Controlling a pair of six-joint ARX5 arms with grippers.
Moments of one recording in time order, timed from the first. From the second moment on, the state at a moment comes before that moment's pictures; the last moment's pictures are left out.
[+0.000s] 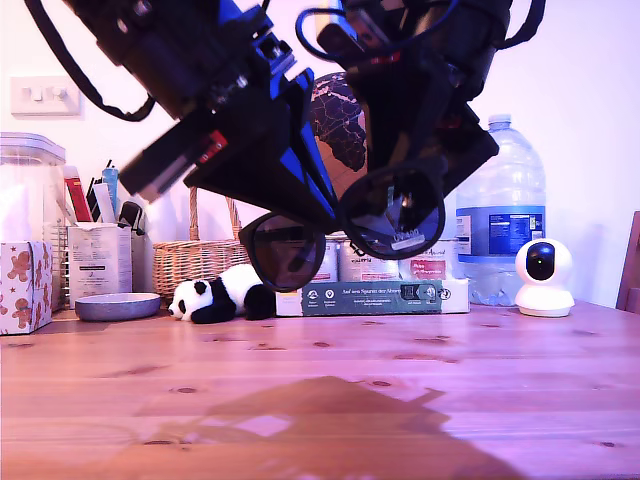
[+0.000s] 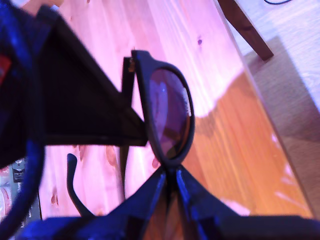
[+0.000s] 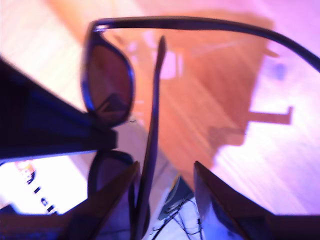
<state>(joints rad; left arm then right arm) -0.93 1.36 0.87 -0.26 0.09 1.07 0.61 1.71 1.46 -1.15 -0.29 -0.19</state>
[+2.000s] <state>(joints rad) -0.89 1.36 0.87 -0.27 0.06 1.02 0.37 1.71 1.56 -0.86 -0.17 0.16</state>
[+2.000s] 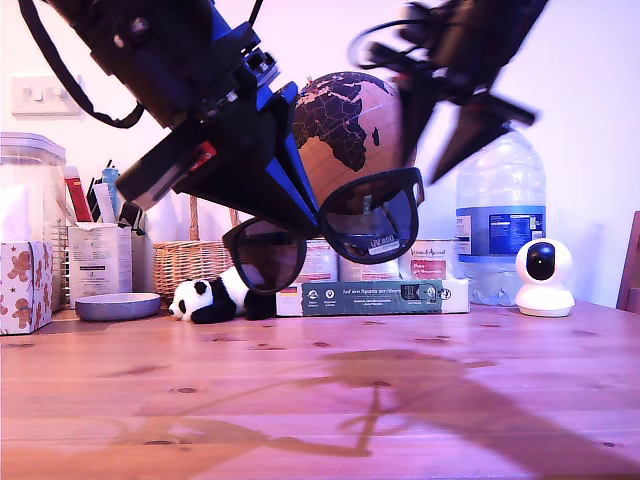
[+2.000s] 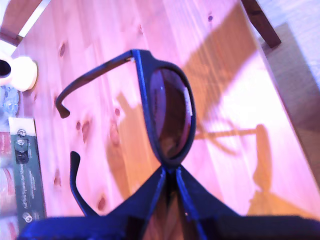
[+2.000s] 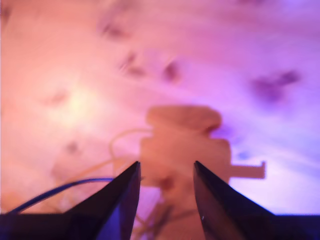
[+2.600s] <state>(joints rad) -0.91 1.38 0.97 -0.40 -0.14 0.51 0.27 1.71 1.56 -0.96 -0.15 0.16</state>
